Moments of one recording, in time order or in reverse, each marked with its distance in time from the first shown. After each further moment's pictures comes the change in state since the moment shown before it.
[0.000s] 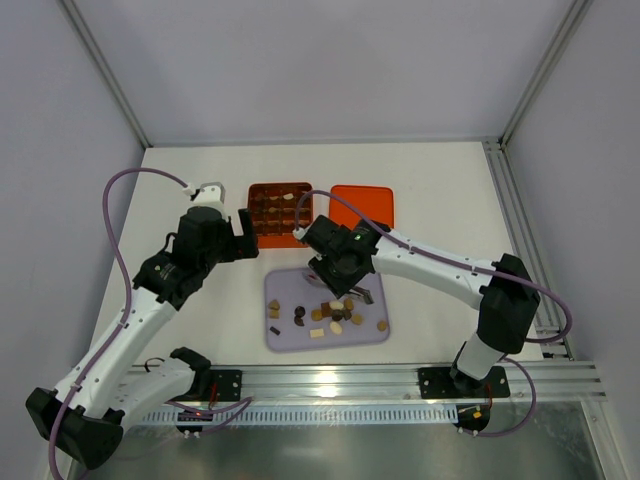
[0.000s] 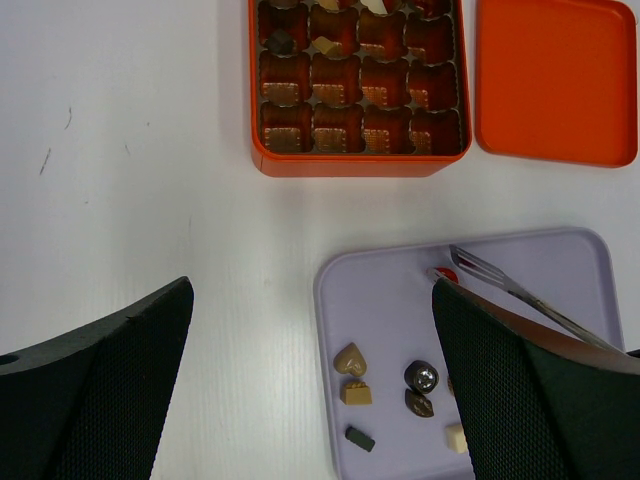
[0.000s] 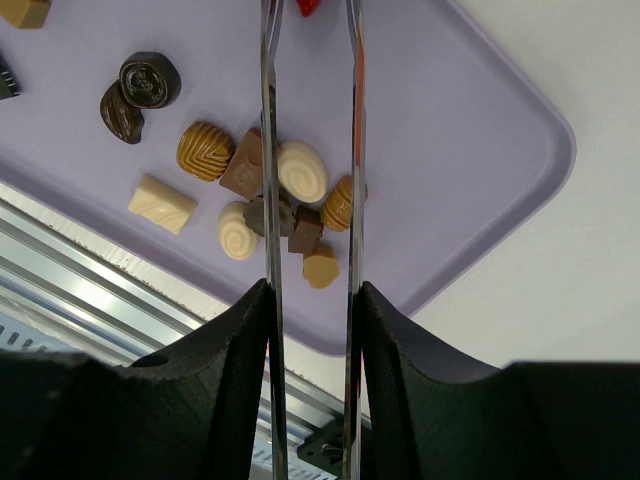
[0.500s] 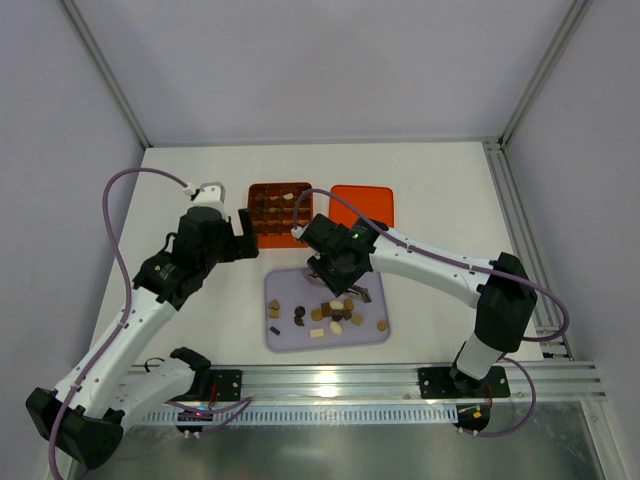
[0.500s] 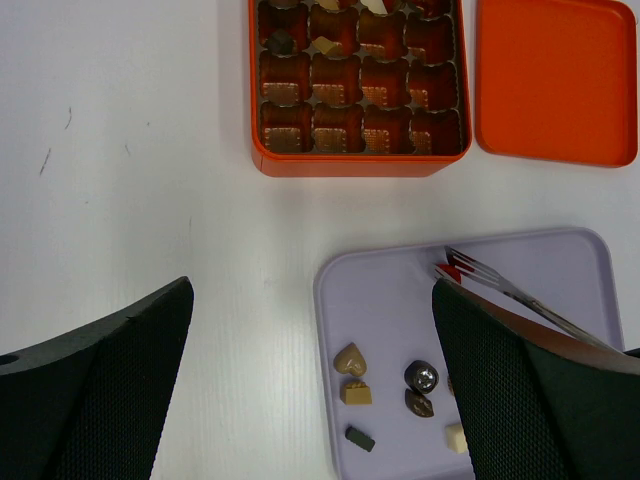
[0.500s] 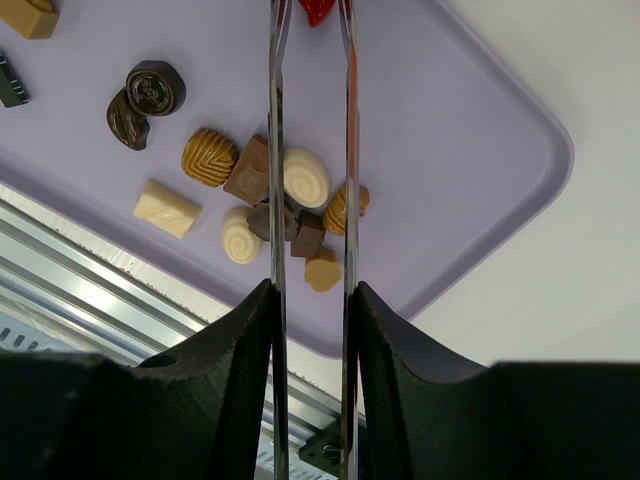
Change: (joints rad) left arm 0.000 0.000 0.000 0.000 0.000 0.000; right arm 0.000 0.021 0.023 -0.008 0.000 0.000
